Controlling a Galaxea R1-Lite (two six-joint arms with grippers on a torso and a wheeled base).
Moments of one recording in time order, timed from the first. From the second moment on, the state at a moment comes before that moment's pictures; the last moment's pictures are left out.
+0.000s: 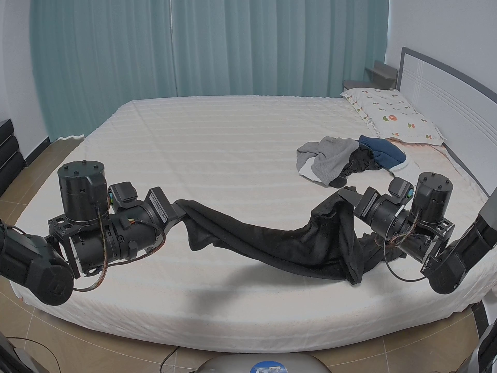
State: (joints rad) left arm -0.44 1.66 -0.60 -0.82 -0.22 -0.94; right arm 0.41 1.91 -0.57 -1.27 0.06 0.70
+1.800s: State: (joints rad) left arm -0.55 1.50 -0.58 -0.80 -0.02 -0.78; right arm 0.53 1.56 -0.55 -1.13 -0.04 0.60
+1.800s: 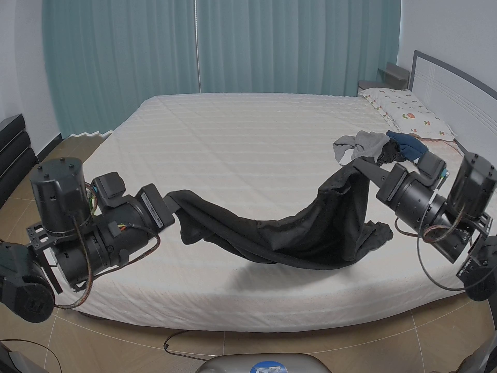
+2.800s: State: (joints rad) left arm -0.38 1.66 -1.26 -0.31 -0.02 -0.76; right arm 0.32 1.67 -1.36 -0.59 -0.08 0.57
